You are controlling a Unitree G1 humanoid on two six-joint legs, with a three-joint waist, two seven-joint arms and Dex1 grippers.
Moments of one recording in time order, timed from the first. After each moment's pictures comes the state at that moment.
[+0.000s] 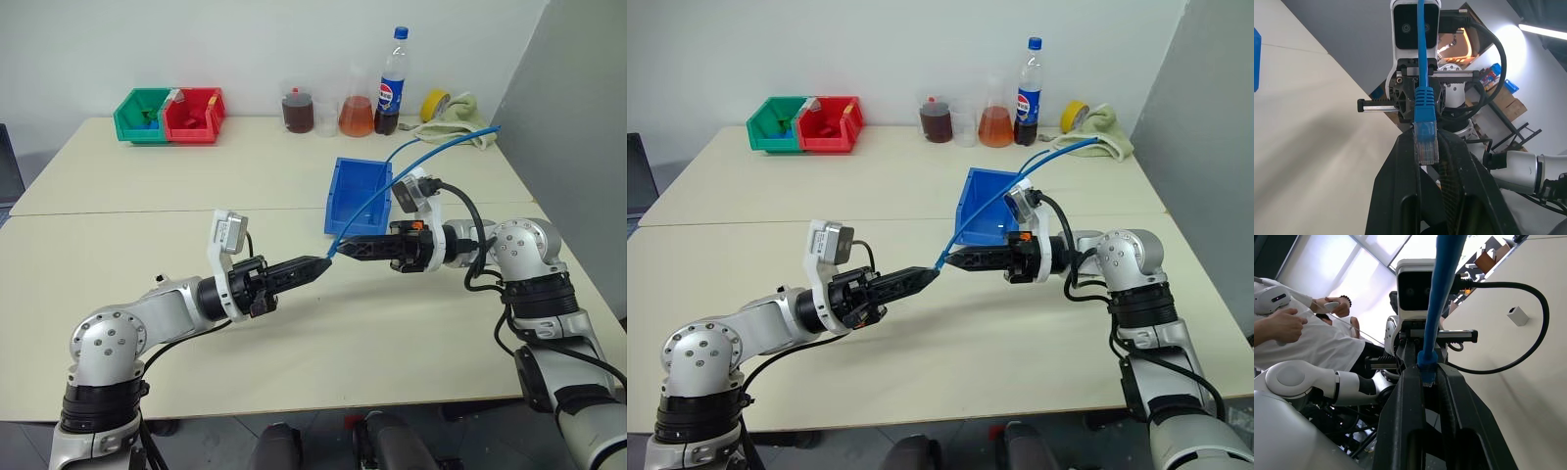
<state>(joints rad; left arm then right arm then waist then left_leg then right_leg) -0.32 0.58 0.20 -0.31 -1.52 1.10 -0.49 -0.86 -0.43 0.07 0.18 0.95 1.25 1.12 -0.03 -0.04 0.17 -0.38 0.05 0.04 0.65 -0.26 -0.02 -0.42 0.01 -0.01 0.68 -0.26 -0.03</state>
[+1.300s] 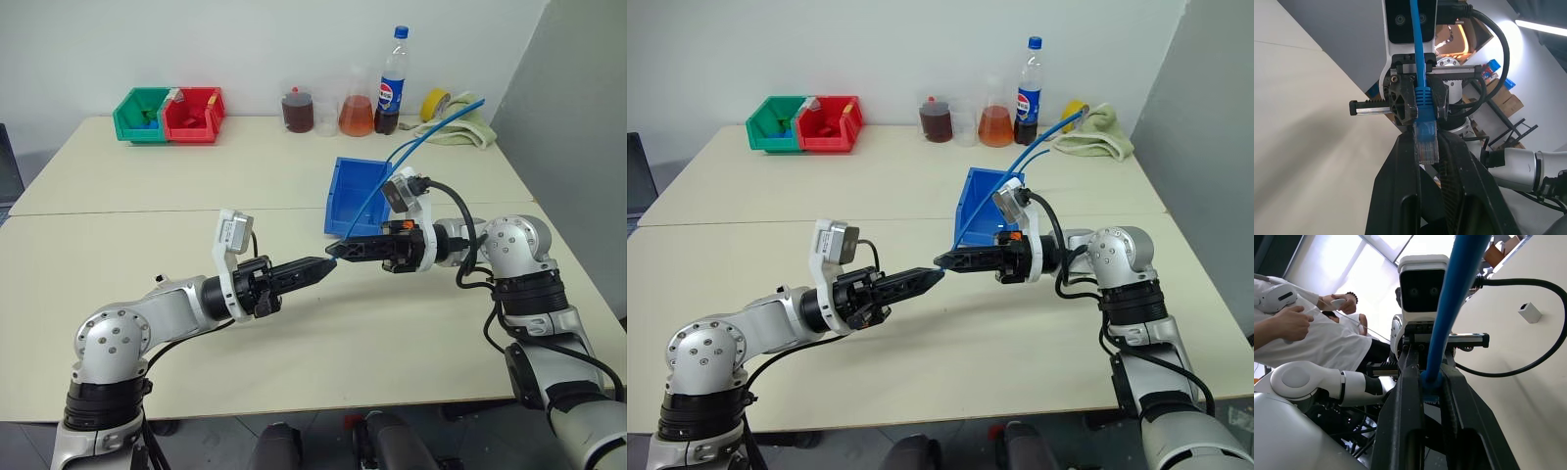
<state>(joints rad) -0.33 0.58 0.18 -0.31 -1.52 1.10 -0.49 -0.88 -0.39 0.06 0.19 0.94 1.29 1.11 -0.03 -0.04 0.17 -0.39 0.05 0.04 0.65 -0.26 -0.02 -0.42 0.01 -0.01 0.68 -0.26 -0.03</state>
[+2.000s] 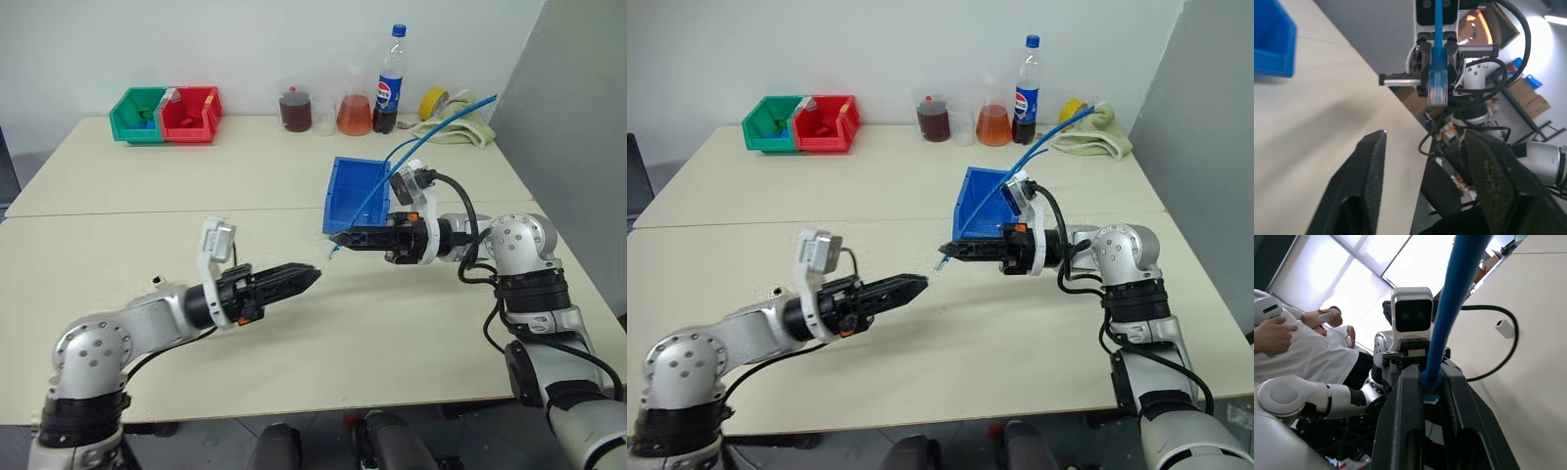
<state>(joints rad) -0.18 0.70 0.27 -0.38 -1.49 1.08 -0.52 -0.89 -0.38 0.00 0.20 0.92 1.26 1.06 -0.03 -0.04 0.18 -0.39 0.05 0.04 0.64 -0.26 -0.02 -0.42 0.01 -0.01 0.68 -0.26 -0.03</state>
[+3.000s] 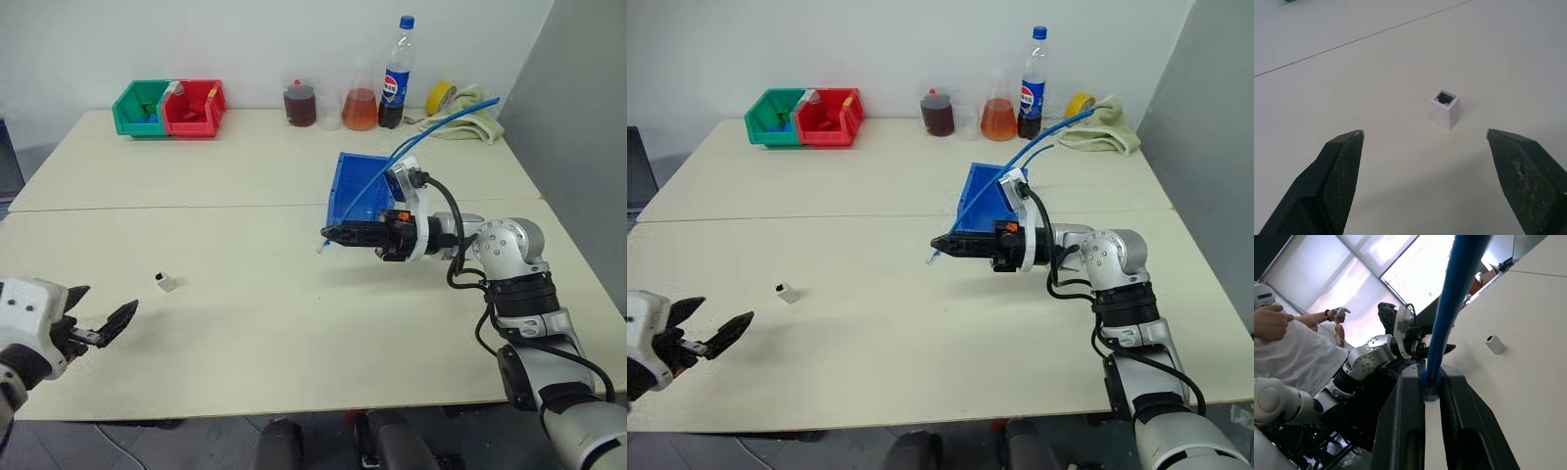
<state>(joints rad) 0.27 0.77 0.62 -0.17 -0.44 0.37 -0.67 -0.87 -0.34 0.04 0.19 0.86 1.12 1.08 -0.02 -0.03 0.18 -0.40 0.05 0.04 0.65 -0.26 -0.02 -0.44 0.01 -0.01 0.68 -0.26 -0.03</state>
